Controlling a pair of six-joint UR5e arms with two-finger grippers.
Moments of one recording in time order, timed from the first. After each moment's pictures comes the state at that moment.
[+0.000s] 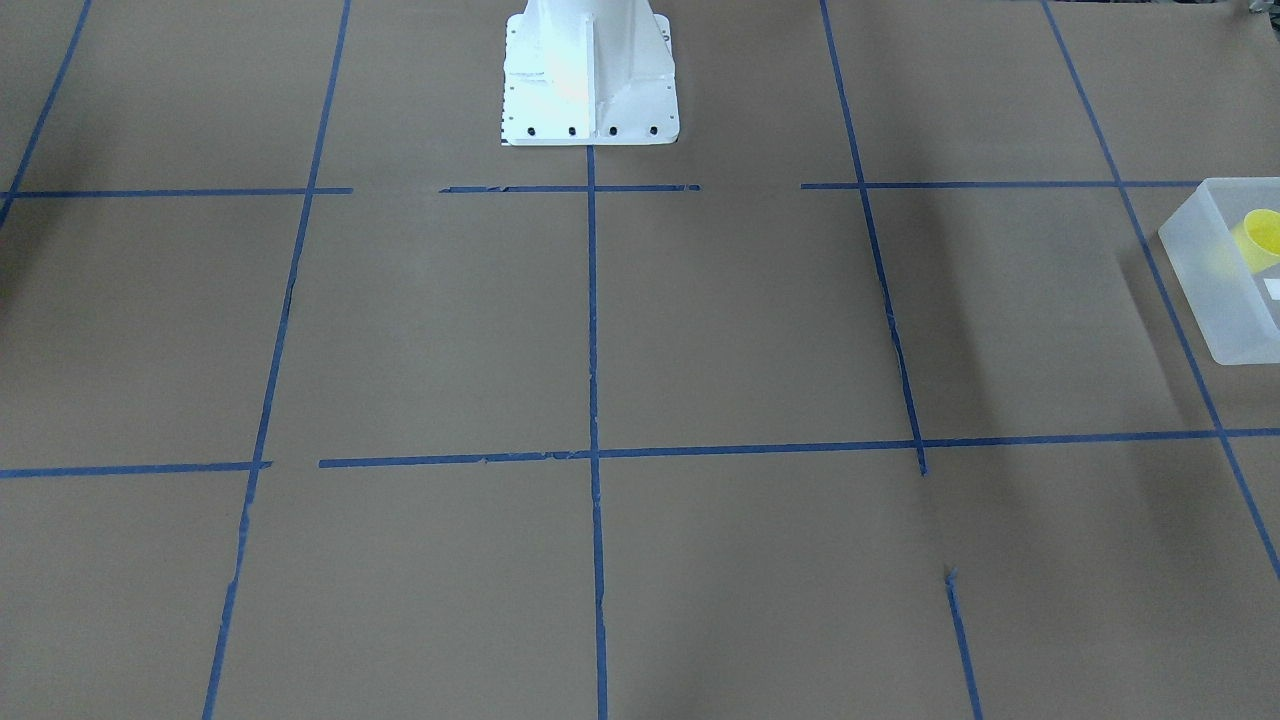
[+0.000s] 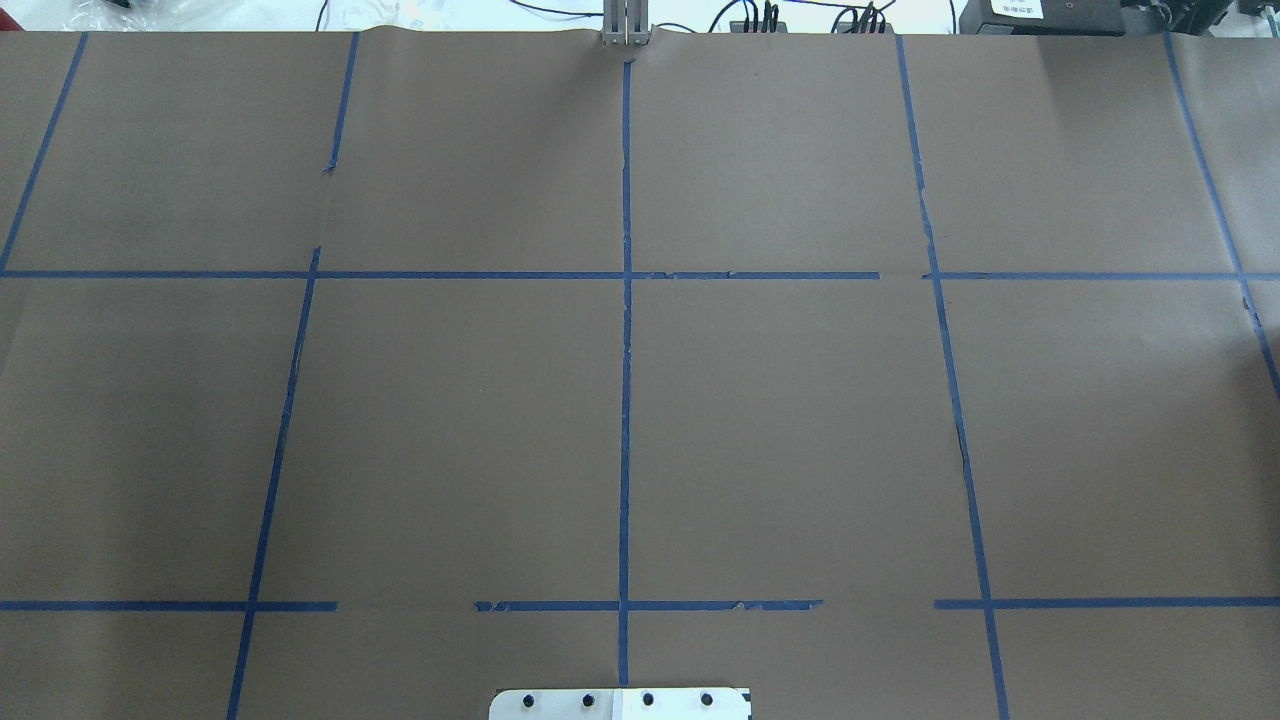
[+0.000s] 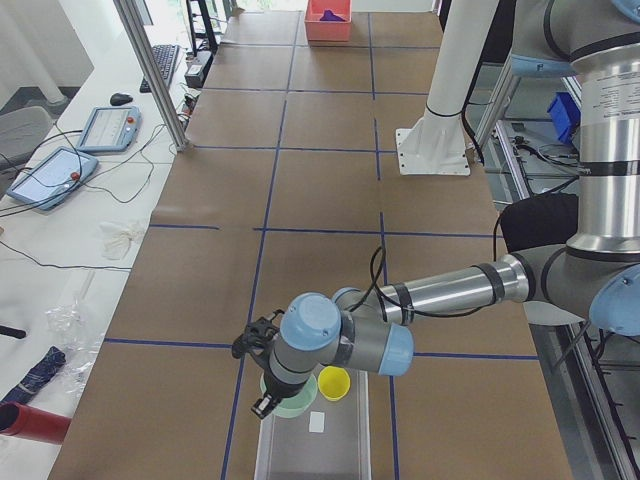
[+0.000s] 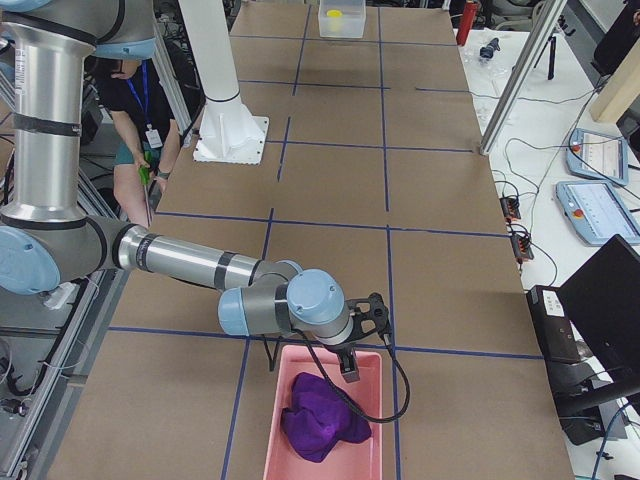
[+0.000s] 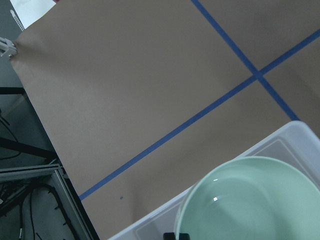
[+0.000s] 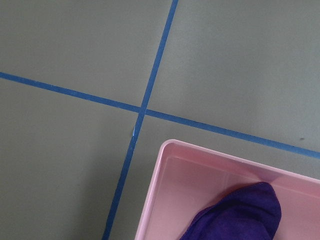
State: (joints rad) left arm -1.75 -1.42 -1.44 -2.10 -2.20 0.57; right arm 1.72 -1.72 1.57 -1.22 2.41 -0.20
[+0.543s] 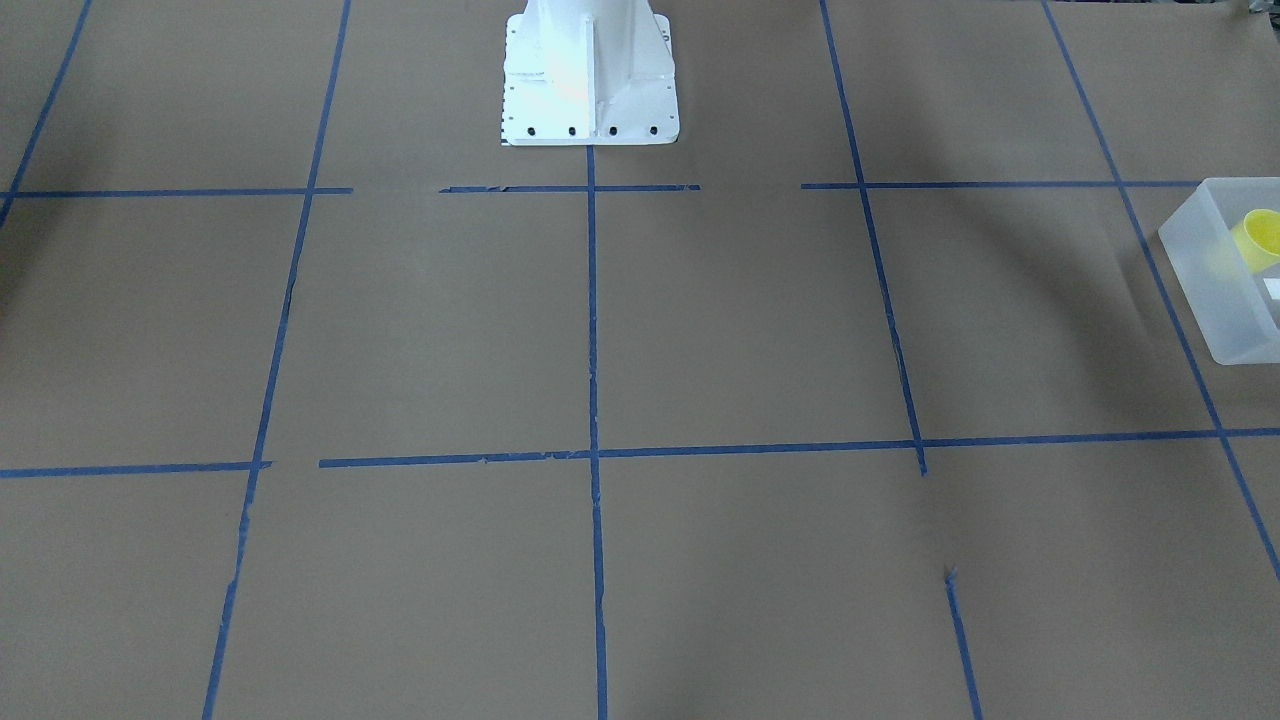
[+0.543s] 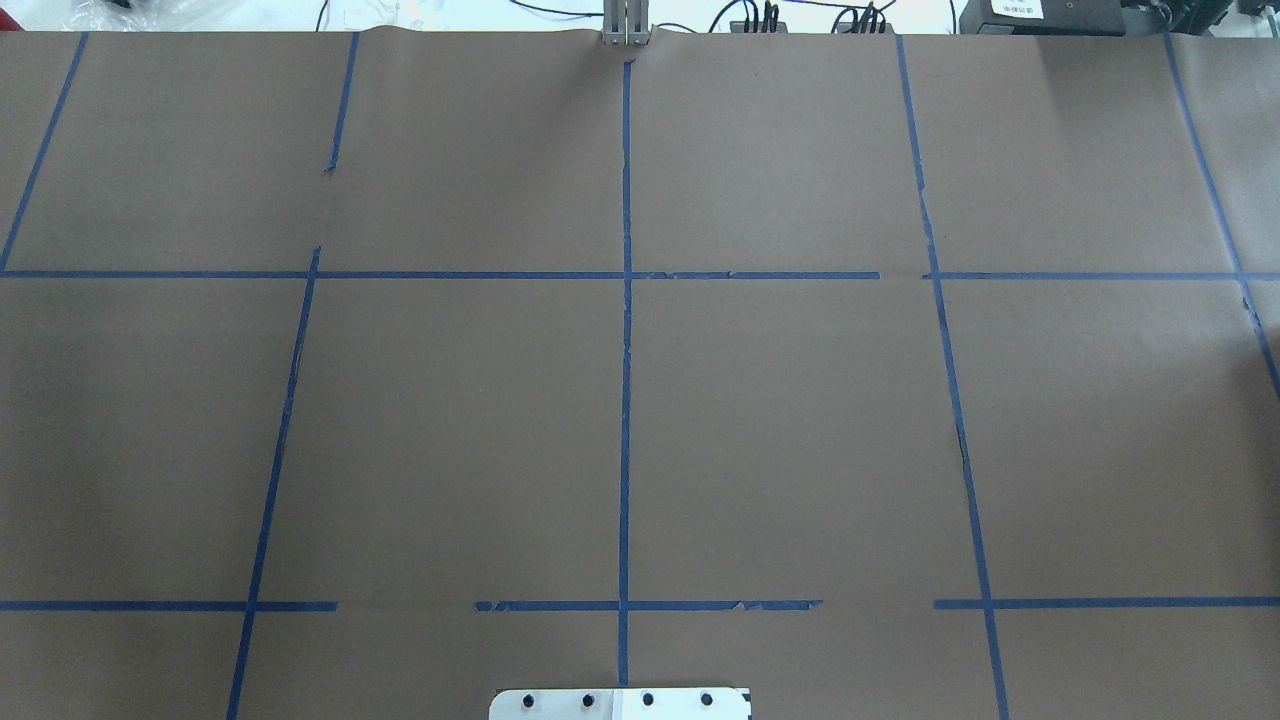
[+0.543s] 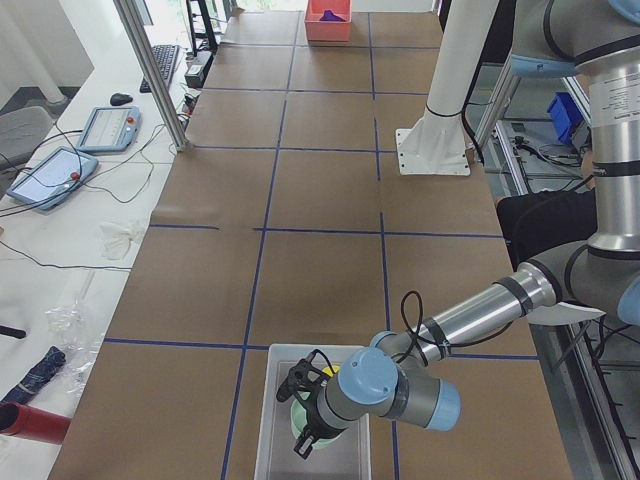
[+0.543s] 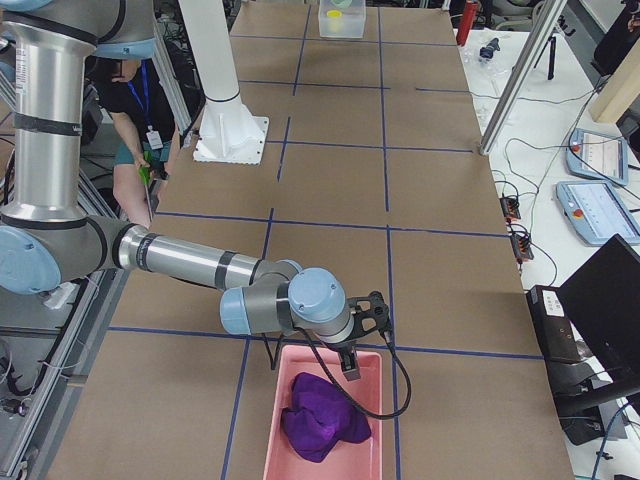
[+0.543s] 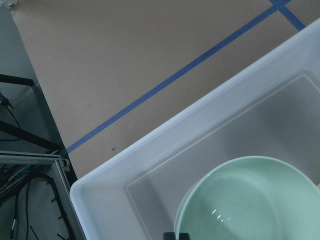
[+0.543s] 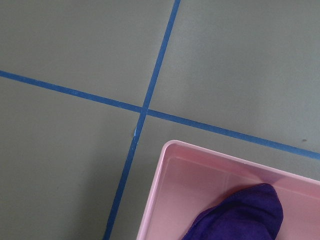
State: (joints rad) left arm -1.74 -1.35 -1.29 -2.39 -2.20 0.47; right arm 1.71 -1.72 1.57 -1.21 2.41 -0.20
